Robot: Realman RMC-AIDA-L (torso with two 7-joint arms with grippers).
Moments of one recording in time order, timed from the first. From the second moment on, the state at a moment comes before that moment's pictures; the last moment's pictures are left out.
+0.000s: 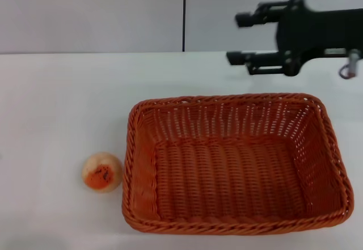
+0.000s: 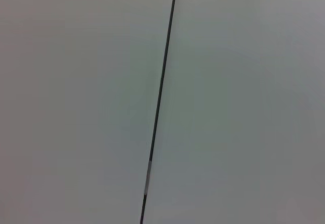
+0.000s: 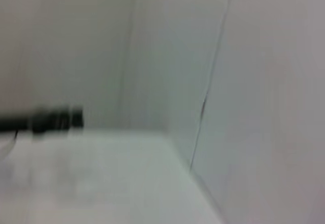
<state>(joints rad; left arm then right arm) 0.00 -2.06 -0.72 0.01 2.26 1.70 -0.45 0.45 2.07 -1.08 -1.28 1.36 1.53 -1.59</state>
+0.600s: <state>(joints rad) -0.08 -2.05 -0.71 0.16 2.26 1.75 -0.55 0.07 2.08 -0.94 -0.76 2.09 1.50 -2.09</state>
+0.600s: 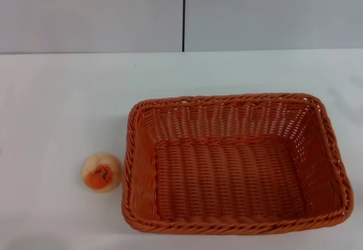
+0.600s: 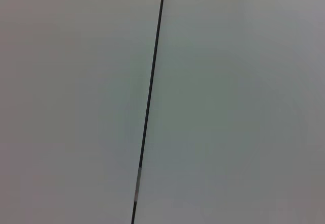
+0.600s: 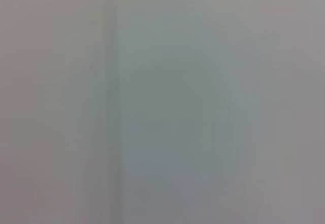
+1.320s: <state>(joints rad) -0.04 -2.06 -0.72 0.16 2.25 1.82 -0.56 0.16 2.08 -0.63 -0.15 2.23 1.61 -2.54</state>
